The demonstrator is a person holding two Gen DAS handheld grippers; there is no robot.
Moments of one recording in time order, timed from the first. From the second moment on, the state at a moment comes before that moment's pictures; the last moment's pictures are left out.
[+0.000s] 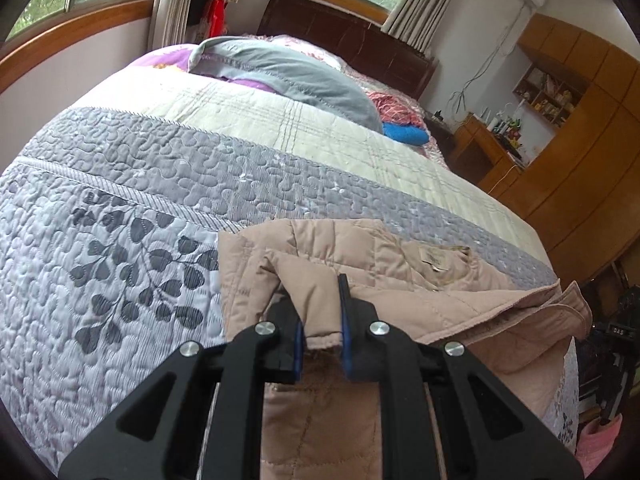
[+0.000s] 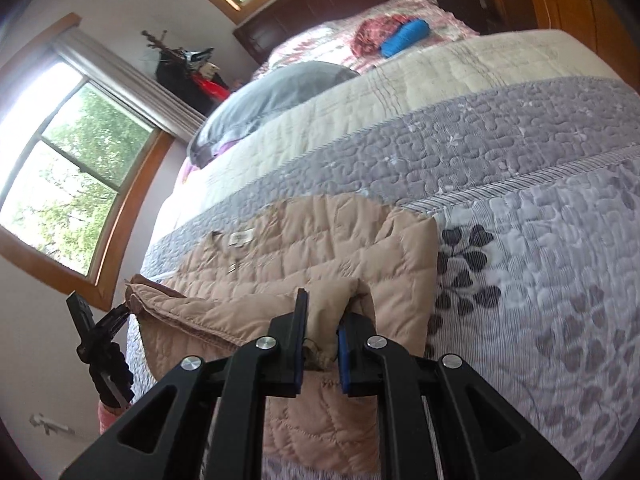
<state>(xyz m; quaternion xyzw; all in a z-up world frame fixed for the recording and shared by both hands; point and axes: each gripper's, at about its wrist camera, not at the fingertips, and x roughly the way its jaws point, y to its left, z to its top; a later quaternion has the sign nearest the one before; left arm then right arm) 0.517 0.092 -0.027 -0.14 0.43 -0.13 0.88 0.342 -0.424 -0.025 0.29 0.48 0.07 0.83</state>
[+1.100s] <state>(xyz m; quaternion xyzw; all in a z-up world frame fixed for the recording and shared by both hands) 0.563 0.112 -0.053 -0.17 0.46 -0.15 0.86 0.375 -0.451 -0.066 0.32 0.46 0.08 0.82</state>
